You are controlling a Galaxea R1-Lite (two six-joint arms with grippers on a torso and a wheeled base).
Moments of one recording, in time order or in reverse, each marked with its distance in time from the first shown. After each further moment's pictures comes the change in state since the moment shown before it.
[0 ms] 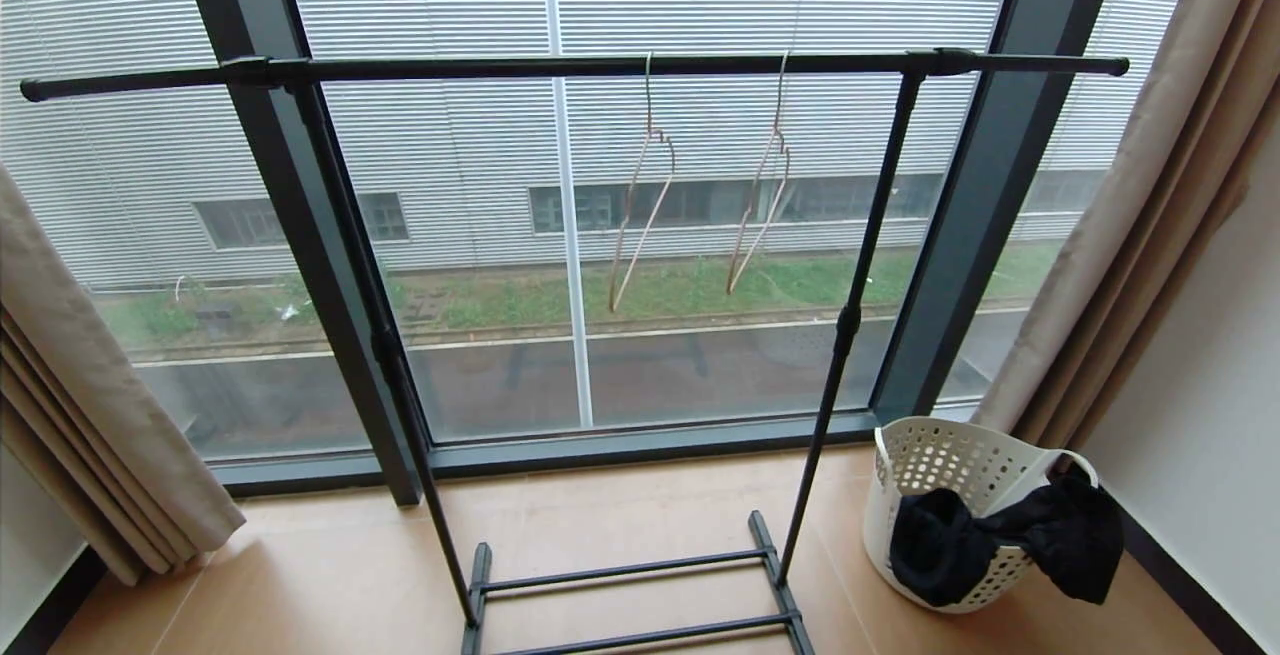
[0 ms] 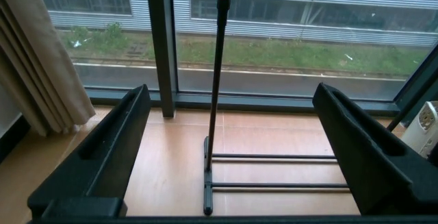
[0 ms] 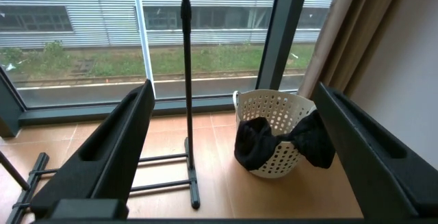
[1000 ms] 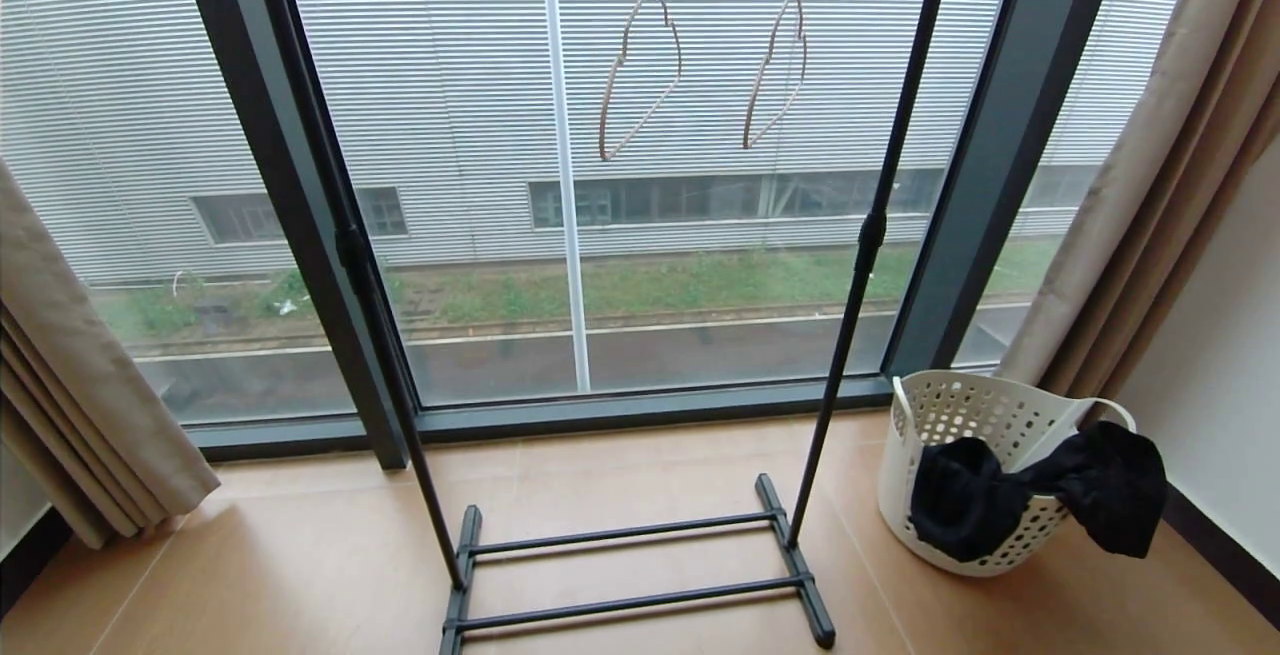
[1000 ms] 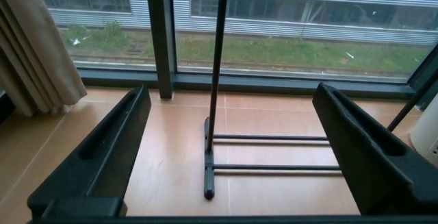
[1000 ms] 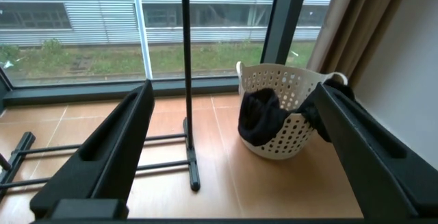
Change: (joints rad) left arm 0.000 0.000 0.000 -0.001 0.000 0.000; right arm 0.000 0.000 0.000 0.000 -0.002 -0.001
